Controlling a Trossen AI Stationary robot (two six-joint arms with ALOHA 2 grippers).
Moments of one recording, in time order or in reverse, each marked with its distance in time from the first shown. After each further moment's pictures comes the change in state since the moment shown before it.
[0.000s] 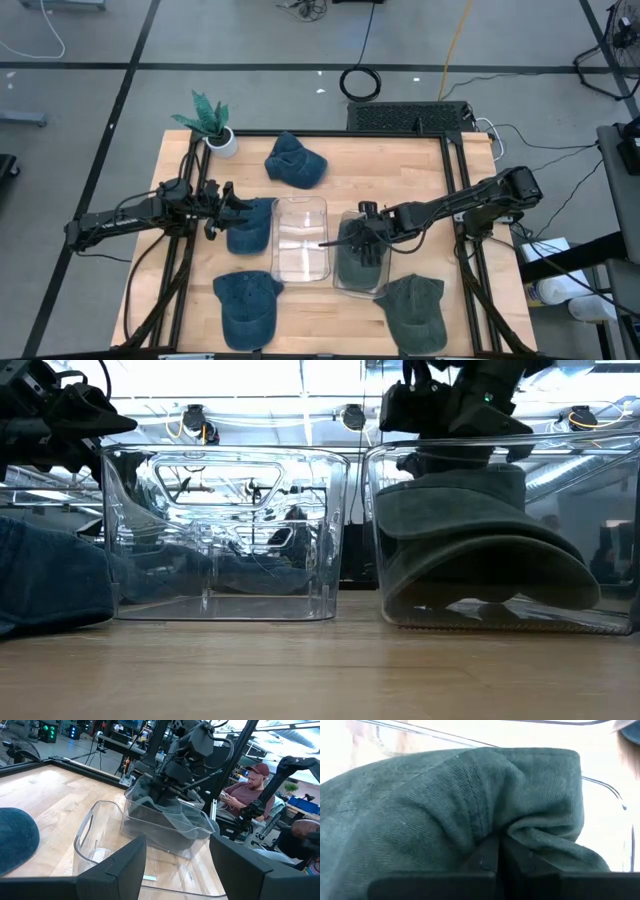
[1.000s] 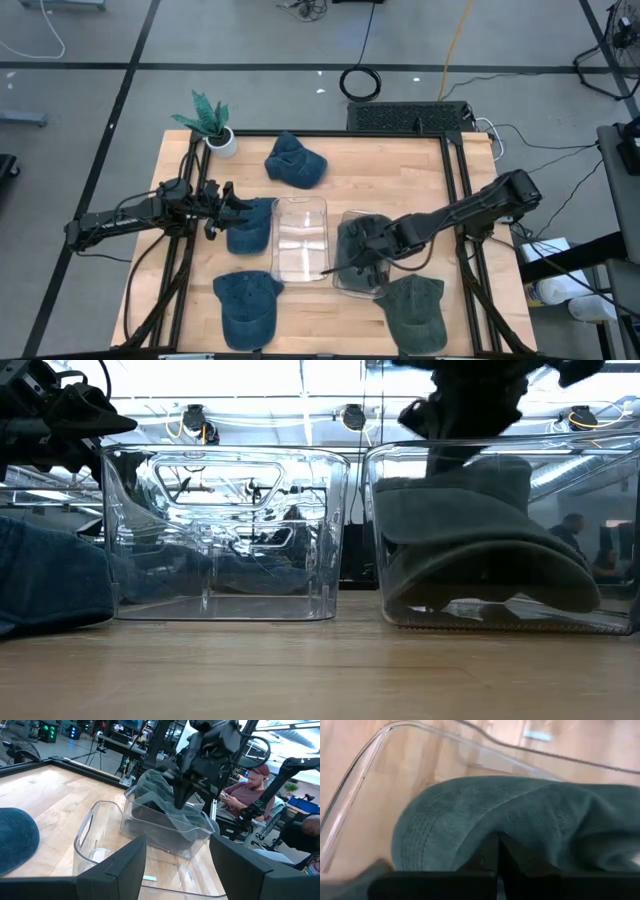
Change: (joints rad) left arm 0.000 0.000 0.000 0.000 0.000 0.000; right arm 0.135 0.026 0.155 -0.152 -0.061 -0.026
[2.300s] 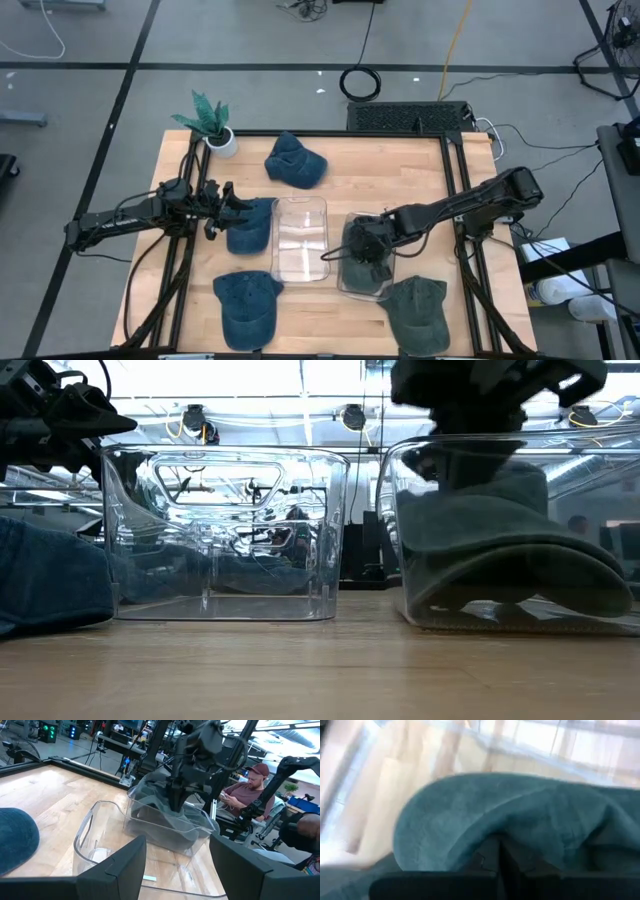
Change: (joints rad) left arm 0.000 0.000 0.000 0.001 0.000 0.000; right arm -0.100 -0.026 -0.090 0.082 -0.226 -0.053
